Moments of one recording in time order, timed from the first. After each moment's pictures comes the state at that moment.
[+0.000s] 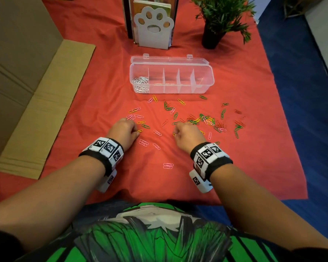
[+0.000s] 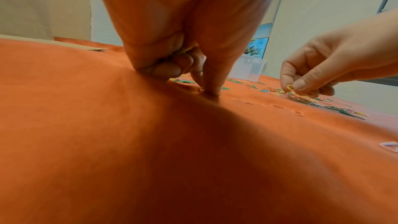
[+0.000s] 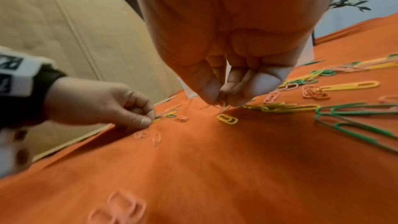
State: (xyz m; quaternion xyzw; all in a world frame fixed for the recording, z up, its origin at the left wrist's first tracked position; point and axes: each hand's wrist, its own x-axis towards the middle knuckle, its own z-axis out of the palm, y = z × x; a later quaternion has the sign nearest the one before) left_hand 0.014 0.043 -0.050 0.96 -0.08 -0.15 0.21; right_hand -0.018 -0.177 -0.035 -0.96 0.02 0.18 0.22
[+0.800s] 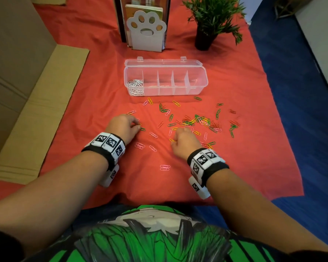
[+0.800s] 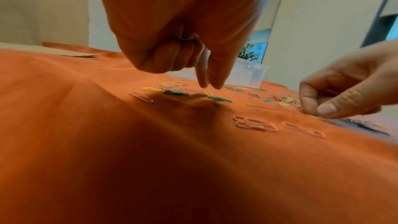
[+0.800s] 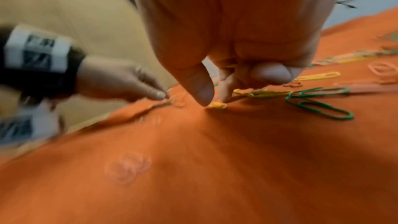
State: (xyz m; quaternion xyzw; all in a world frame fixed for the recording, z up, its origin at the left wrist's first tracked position) left_hand 0.031 0.027 -0.040 0.96 -0.06 -0.12 0.23; right_hand -0.030 -0.178 -0.046 -0.96 0.07 0.20 0.19
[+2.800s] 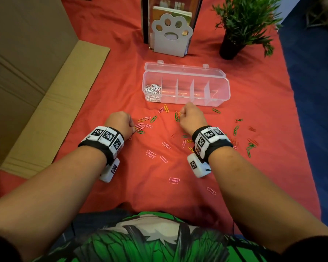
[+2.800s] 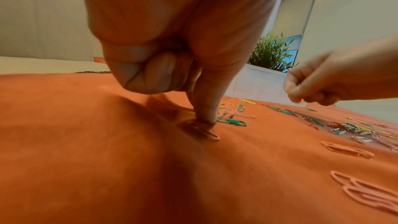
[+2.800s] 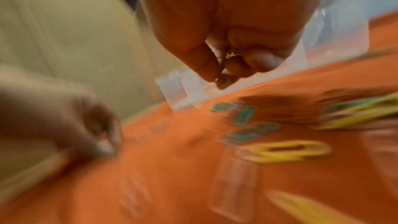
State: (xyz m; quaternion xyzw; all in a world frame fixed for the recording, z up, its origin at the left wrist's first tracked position) left_hand 0.068 0.061 -0.030 0.97 0.02 -0.19 0.15; right_hand 0.079 -0.163 -0.032 -0.94 0.09 0.13 0.31
